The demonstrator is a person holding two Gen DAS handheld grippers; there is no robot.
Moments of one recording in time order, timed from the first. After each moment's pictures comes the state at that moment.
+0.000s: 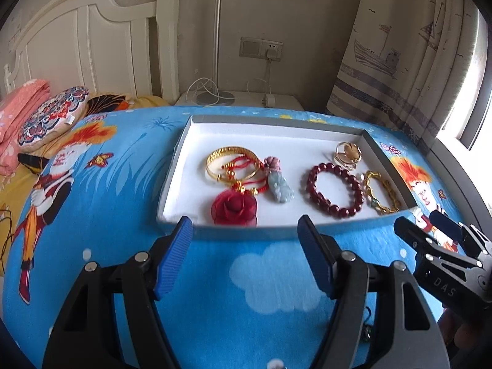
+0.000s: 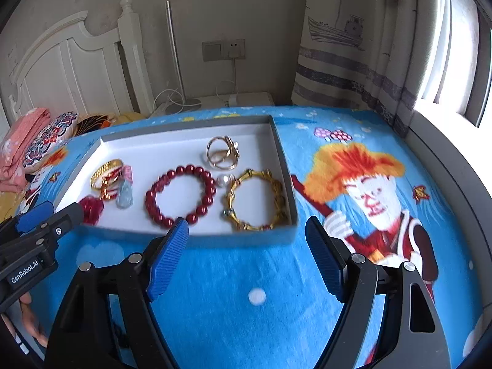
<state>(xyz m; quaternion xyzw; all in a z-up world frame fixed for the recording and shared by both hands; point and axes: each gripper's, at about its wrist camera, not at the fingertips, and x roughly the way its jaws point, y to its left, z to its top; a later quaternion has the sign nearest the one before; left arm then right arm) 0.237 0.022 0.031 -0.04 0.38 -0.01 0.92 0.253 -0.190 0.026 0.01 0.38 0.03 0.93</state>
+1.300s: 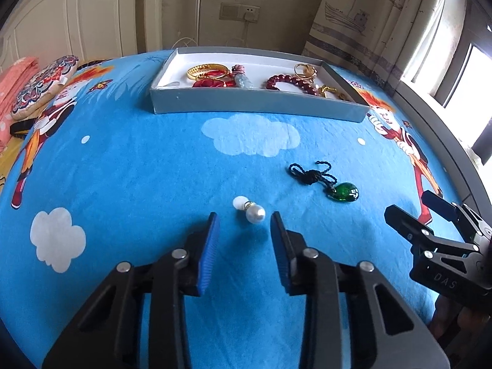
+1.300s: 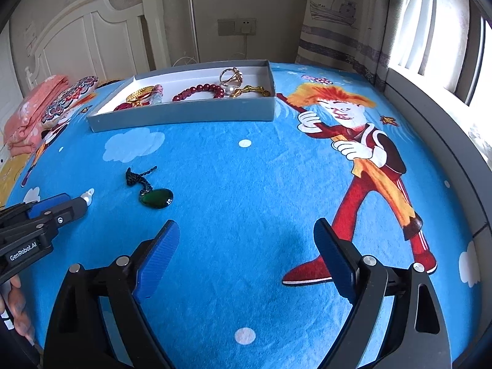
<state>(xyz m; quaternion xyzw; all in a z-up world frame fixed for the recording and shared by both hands) 0.126 0.001 -0.002 -0.04 0.44 -0.06 0.89 0.130 -0.211 0.003 -0.02 0.41 0.06 0.91</state>
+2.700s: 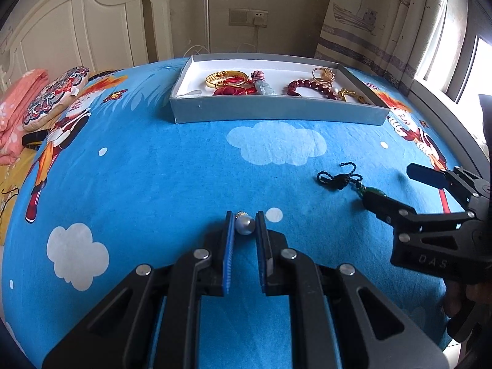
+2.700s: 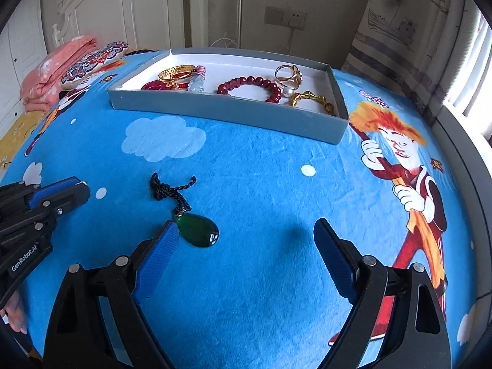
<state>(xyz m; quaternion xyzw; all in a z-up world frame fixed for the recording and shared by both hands) 0.134 0.015 -0.004 -0.01 0.43 -0.03 0.90 0.172 -0.160 -0.005 -0.09 0.43 0.13 0.89</state>
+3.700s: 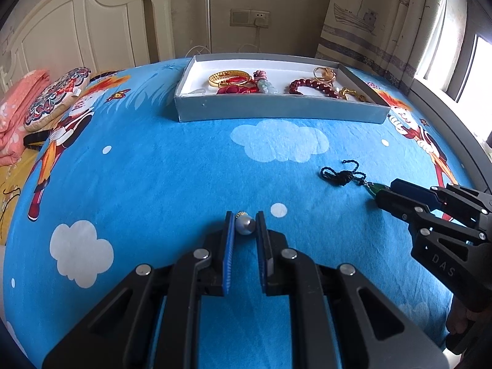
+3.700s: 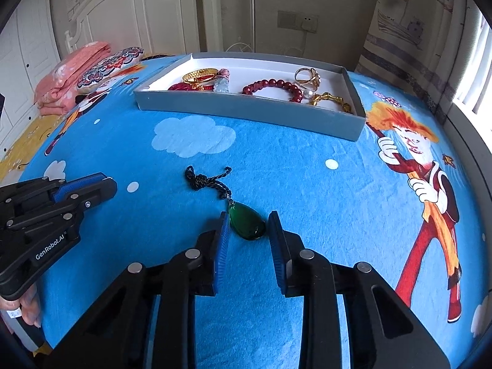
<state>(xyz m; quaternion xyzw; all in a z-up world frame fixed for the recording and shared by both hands) 0.129 0.019 -0.004 -0.01 0.43 -0.03 0.90 0.153 -0.155 -0.001 -0.07 0.43 0.16 0.89</state>
